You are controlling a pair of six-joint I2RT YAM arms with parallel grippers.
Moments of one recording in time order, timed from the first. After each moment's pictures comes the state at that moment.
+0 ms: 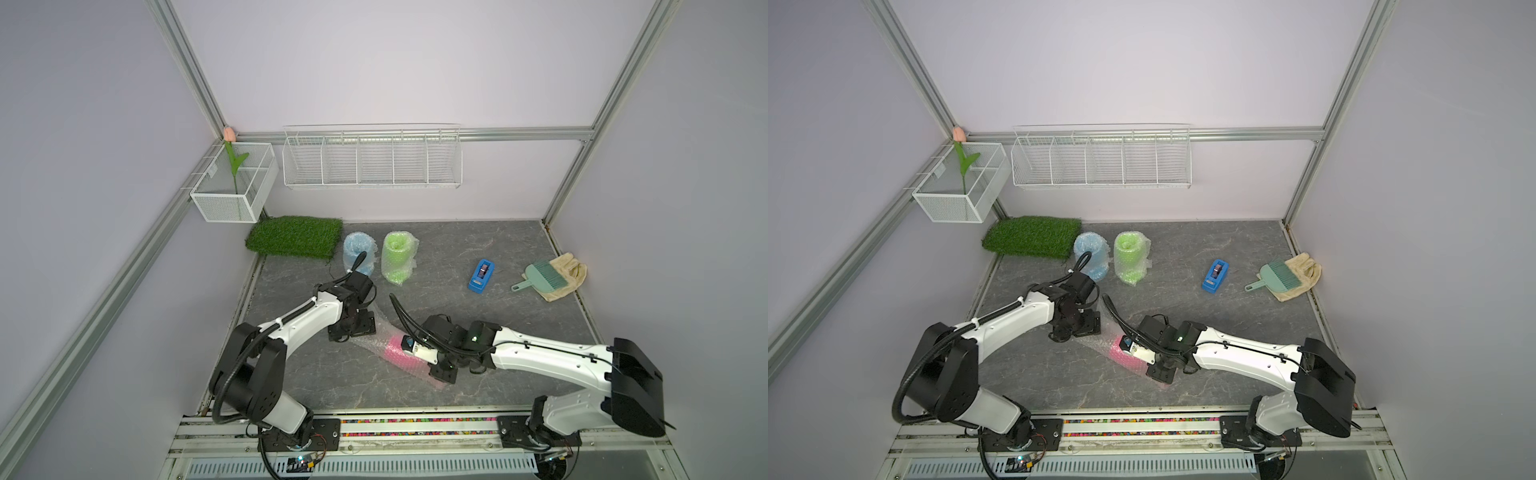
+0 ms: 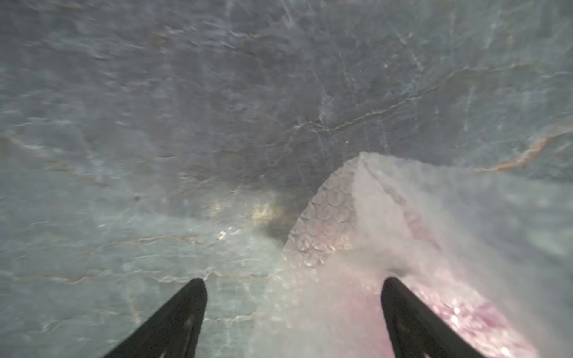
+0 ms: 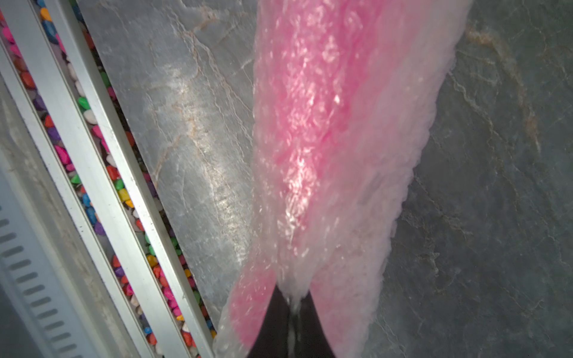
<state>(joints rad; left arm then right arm) -0.53 1.47 0.97 -0.87 -0.04 -0.61 1.10 1.40 0.94 -0.77 -0.01 -0.21</state>
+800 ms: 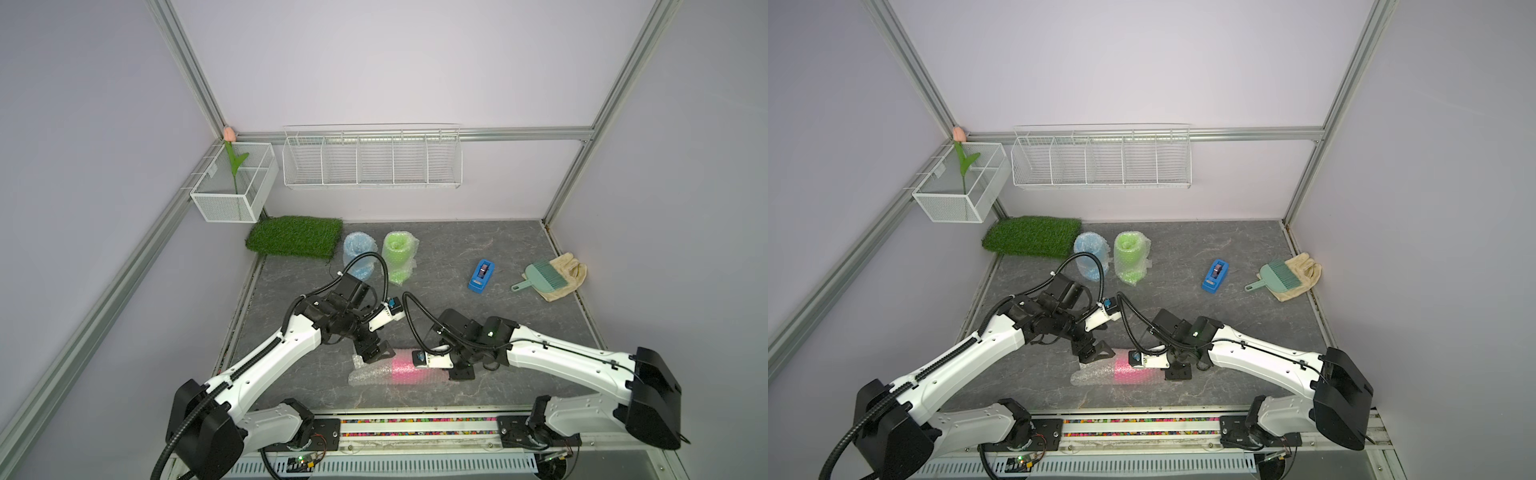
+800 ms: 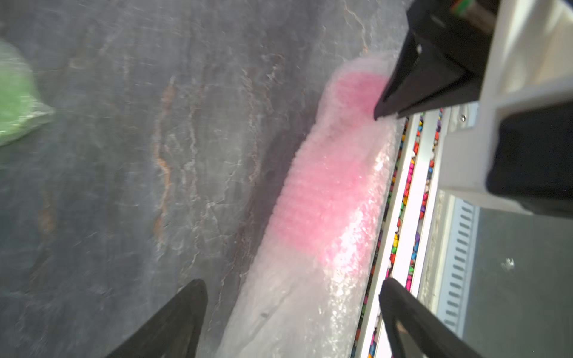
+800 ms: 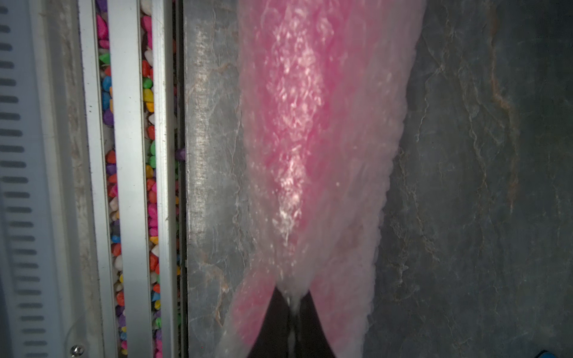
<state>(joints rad) -0.65 1.25 0.96 -0.85 0.51 0.51 1.01 1.32 0.91 -0.85 -0.11 -0.64</state>
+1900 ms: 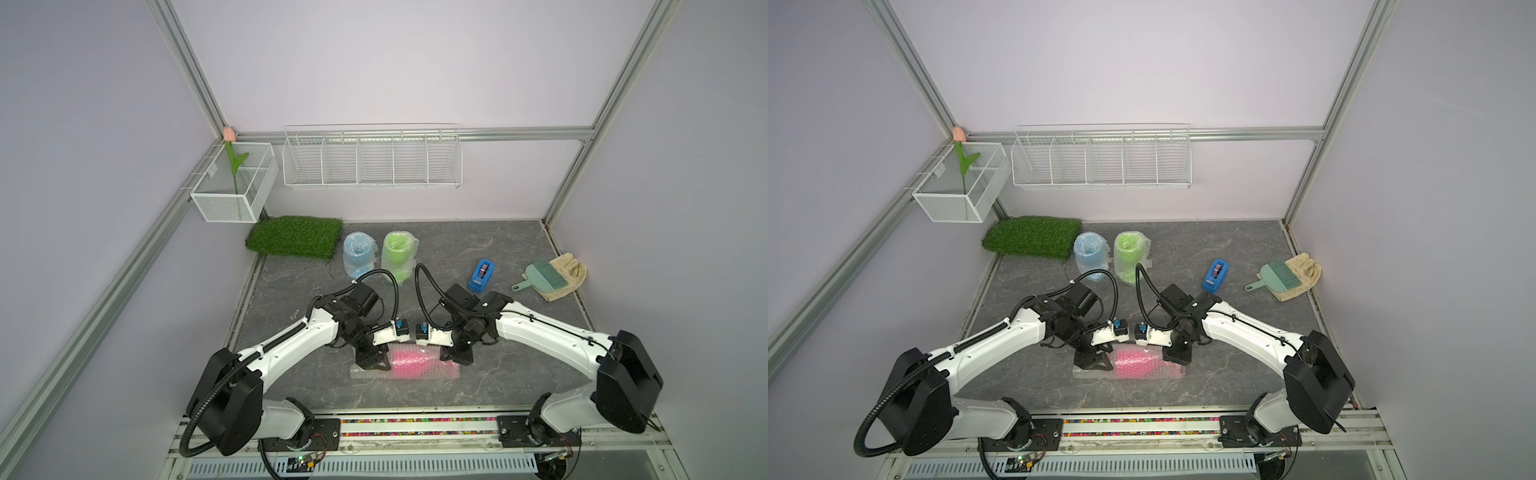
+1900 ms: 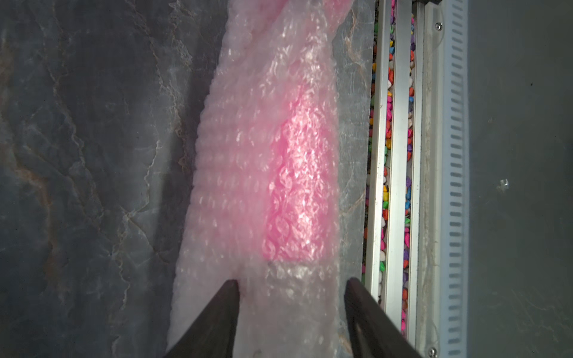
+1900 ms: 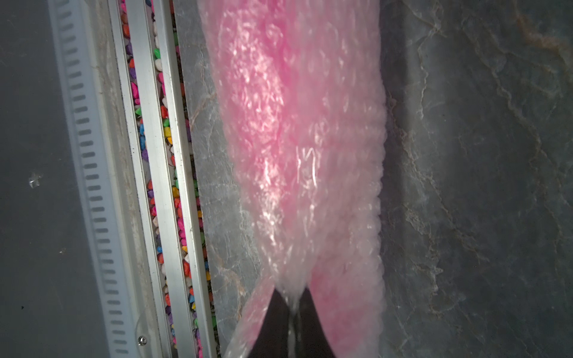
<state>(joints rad) -0.67 1.38 0.90 -0.88 0.57 0.75 0.79 1.46 1.02 -0.94 -0.35 -0.62</state>
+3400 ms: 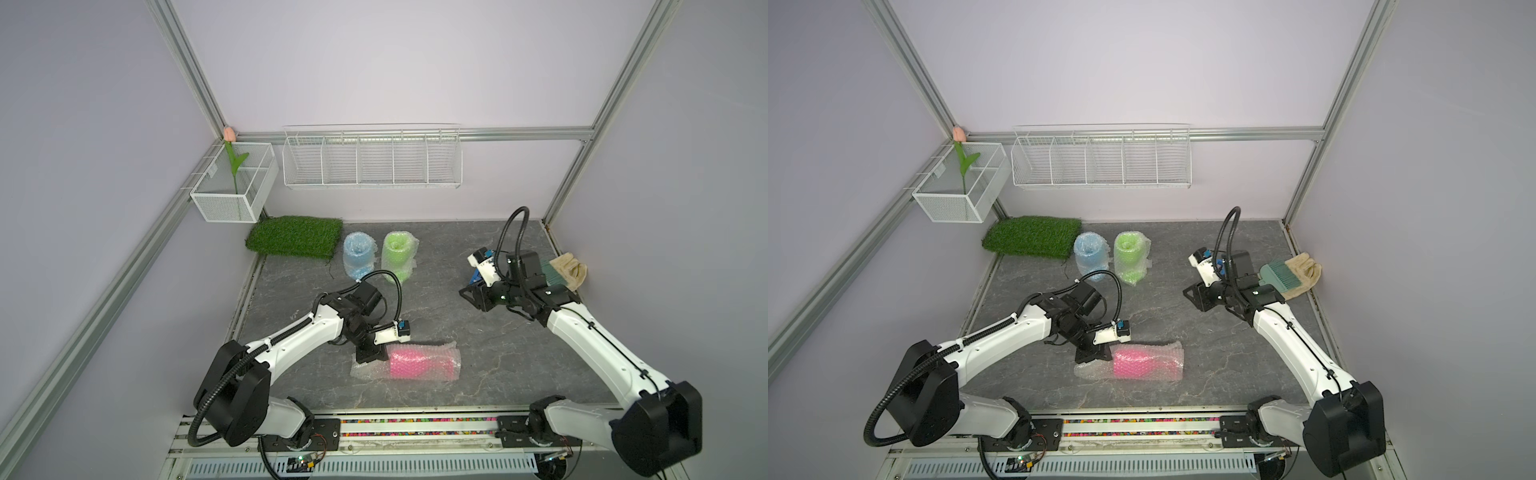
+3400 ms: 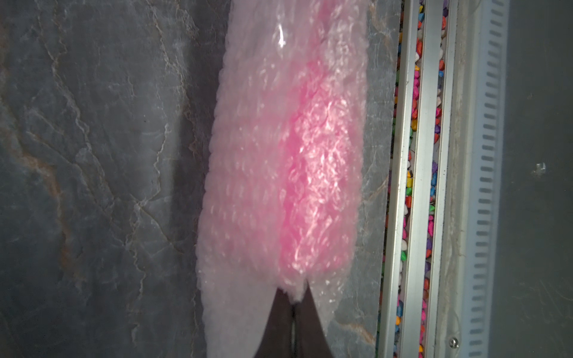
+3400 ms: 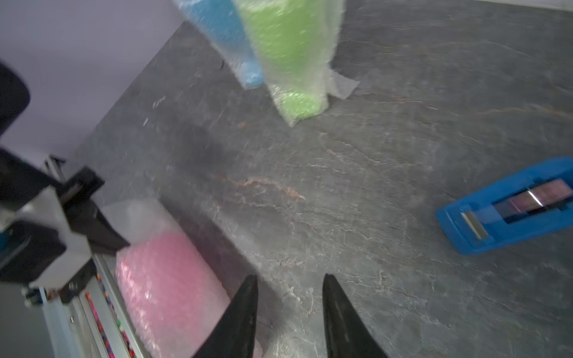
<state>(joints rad) -0.68 1.41 0.92 -0.89 0.49 0.77 0.26 1.24 0.97 -0.50 -0.47 0.05</state>
